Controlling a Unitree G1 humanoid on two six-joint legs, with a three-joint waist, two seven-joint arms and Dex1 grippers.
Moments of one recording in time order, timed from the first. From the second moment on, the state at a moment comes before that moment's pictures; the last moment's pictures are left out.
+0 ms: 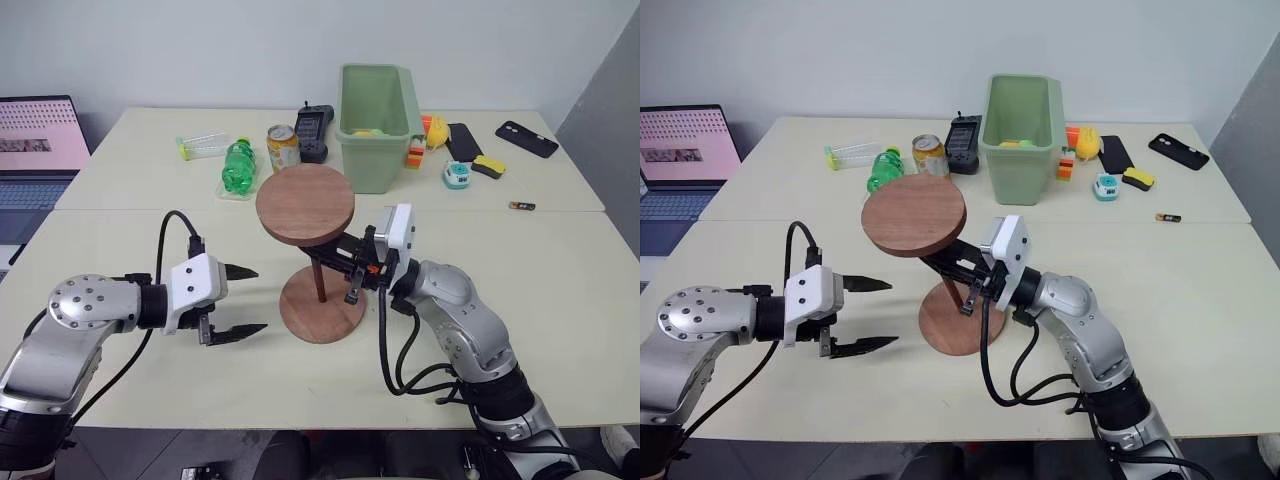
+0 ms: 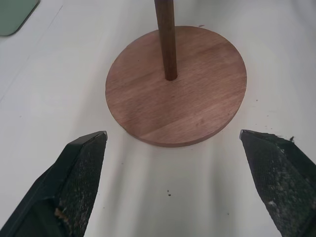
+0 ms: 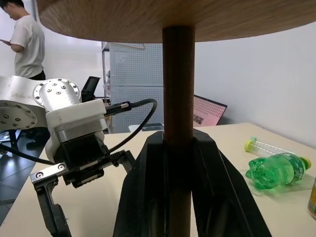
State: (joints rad) left arm -0.11 0.97 0.09 -0.30 -0.33 0.27 -1.15; right arm -0.45 -0.18 0.32 -0.28 0.38 0.22 0.71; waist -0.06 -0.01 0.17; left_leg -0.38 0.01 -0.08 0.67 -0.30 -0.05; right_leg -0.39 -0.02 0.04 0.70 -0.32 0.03
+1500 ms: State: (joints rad) left arm -0.12 0.95 0.09 -0.28 -0.33 0.27 -1.15; right arm -0.38 -0.26 0.37 -0.10 0.30 0.32 0.72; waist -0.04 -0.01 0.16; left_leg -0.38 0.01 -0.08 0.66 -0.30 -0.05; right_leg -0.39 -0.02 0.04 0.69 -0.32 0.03
